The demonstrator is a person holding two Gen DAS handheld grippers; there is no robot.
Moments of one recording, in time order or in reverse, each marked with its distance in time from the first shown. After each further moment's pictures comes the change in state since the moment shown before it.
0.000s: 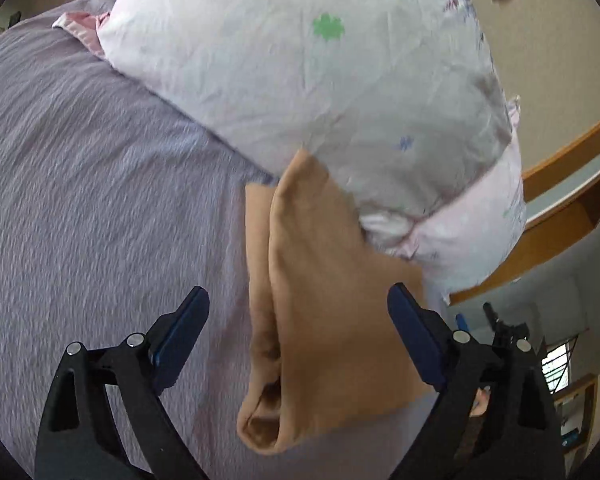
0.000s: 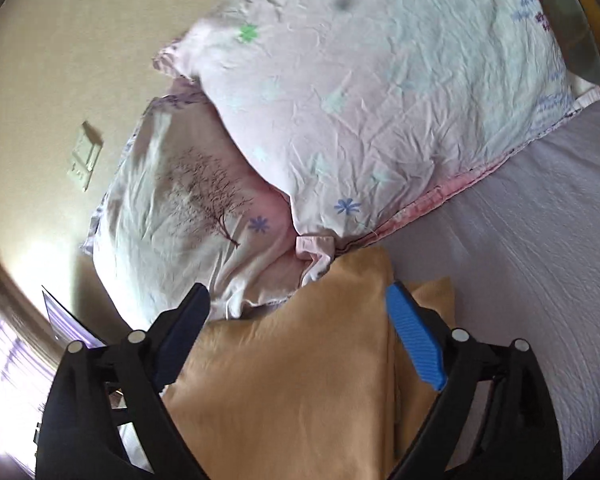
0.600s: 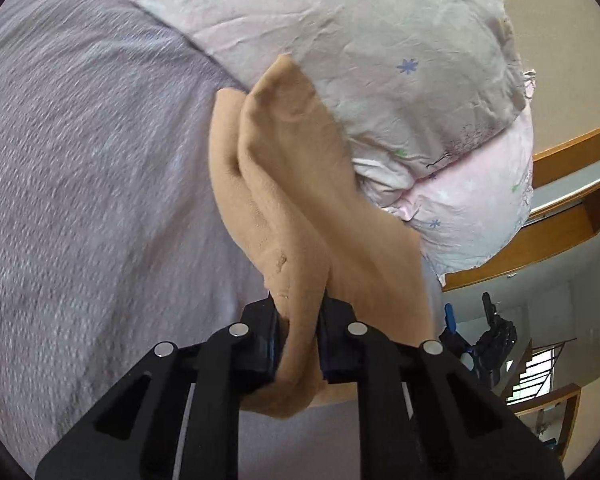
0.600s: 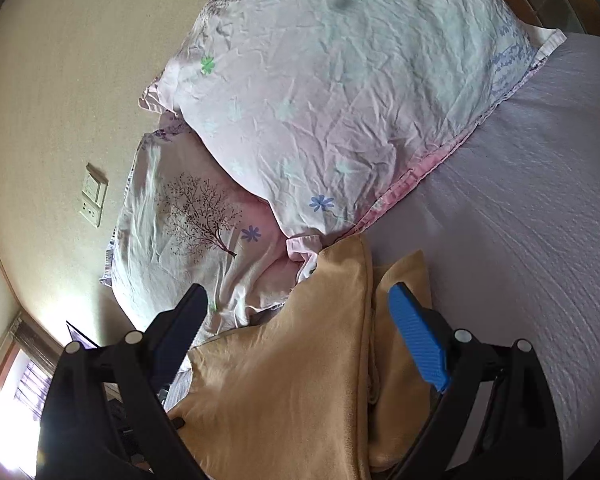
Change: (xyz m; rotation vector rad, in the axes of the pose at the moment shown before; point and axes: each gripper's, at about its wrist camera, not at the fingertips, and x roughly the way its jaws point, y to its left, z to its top) left arm 0.035 -0.034 -0.031 -0.072 0.056 -0.028; right arm -0.012 -0.030 -0.003 0.178 -0.032 0.077
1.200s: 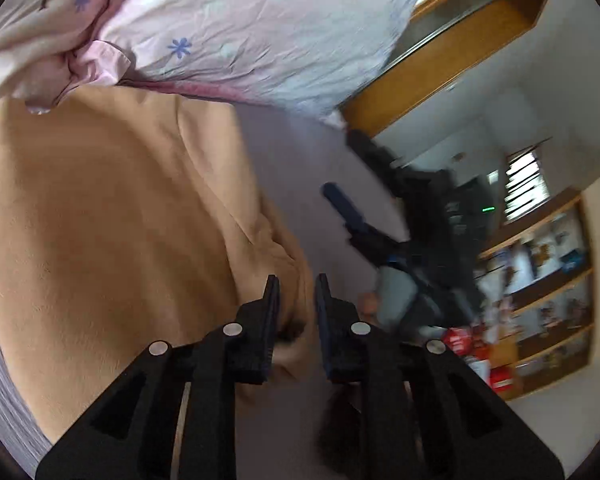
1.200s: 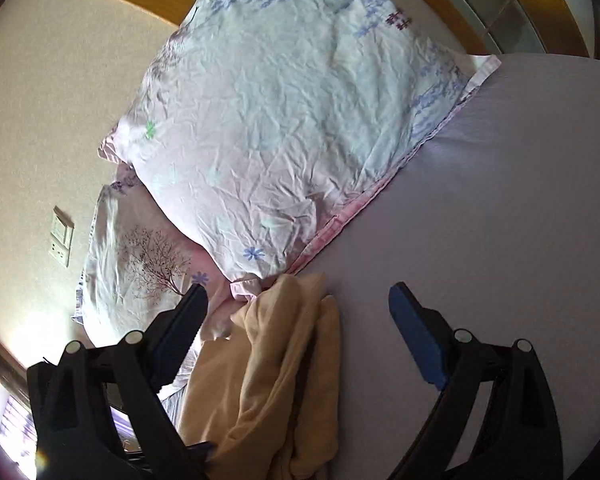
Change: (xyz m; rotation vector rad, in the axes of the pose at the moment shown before) left arm 0.177 -0.247 -0.098 0.505 0.416 -0.209; right arm -0.045 -0.037 0.029 0.058 -0.103 -0.143
